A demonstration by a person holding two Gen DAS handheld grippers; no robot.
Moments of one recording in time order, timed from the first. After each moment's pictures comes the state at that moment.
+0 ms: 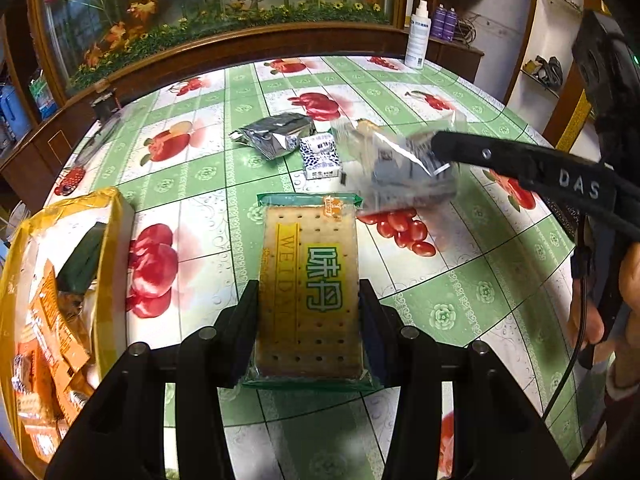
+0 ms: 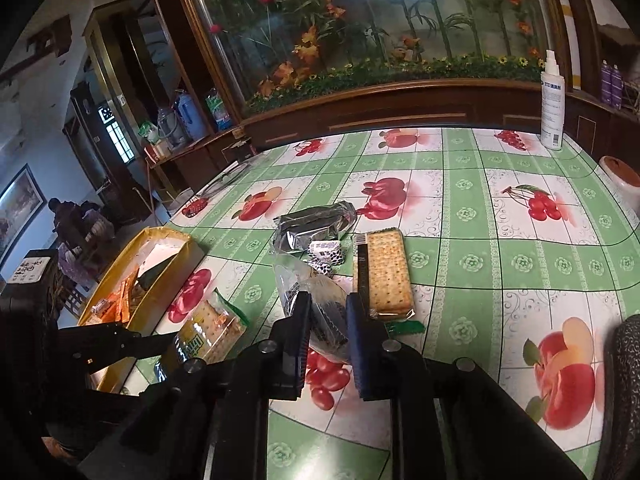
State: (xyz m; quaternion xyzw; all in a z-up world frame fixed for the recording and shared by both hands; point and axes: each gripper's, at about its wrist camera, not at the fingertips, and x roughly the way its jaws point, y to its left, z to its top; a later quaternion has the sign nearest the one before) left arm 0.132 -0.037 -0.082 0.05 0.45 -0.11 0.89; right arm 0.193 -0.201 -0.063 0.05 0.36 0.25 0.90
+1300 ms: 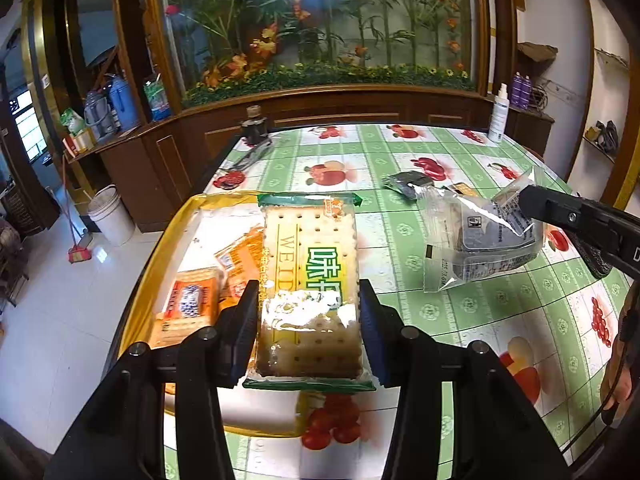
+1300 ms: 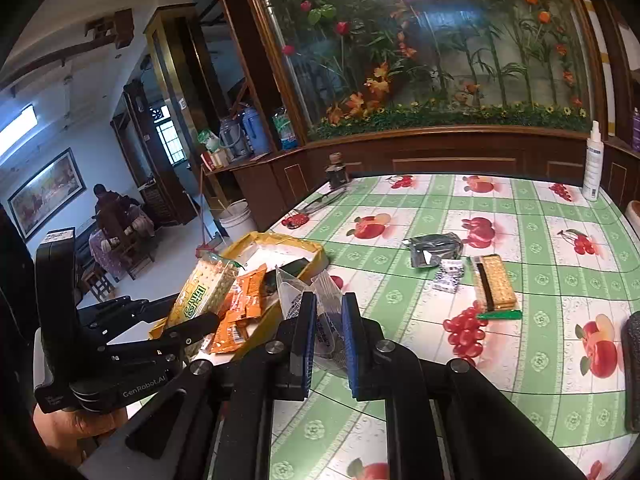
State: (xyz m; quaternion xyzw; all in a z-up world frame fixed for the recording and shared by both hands) left arm 0.032 0.065 -0.019 0.03 0.36 0.06 0.93; right arm 0.082 -0.118 0.007 0.04 0.30 0.33 0.90
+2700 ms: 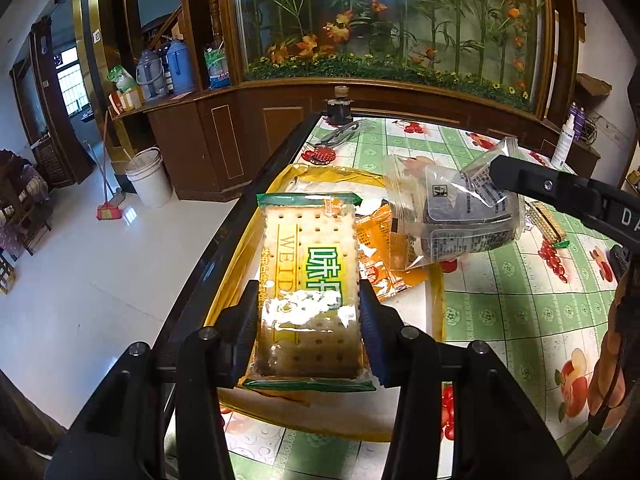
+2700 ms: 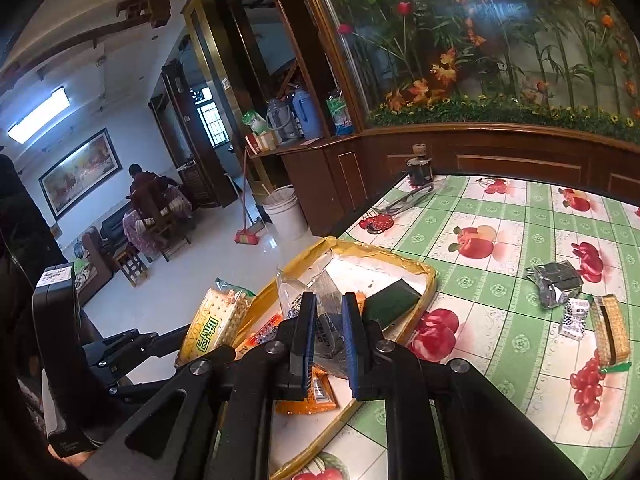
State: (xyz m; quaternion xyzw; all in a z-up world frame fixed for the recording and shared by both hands) left arm 0.027 0.160 -0.041 -0.03 0.37 0.13 0.92; right arm 0.116 0.024 -0.005 0.02 0.31 0.40 0.86
